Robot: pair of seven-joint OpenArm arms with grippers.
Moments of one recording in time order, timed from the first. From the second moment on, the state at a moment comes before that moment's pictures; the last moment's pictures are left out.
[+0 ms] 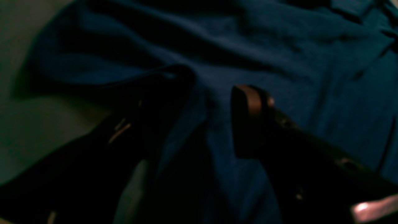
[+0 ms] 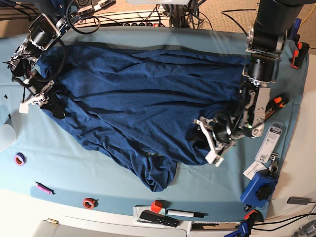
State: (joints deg) left arm -23.3 -10.8 11.8 59.9 -30.8 -32.9 37.6; right arm 11.0 20.5 50.5 54.0 67.2 39.9 -74.0
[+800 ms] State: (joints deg) left arm -23.6 -10.6 11.8 59.1 -27.5 -29.9 34.6; right arm 11.1 20.5 50.5 54.0 67.2 39.9 -74.0
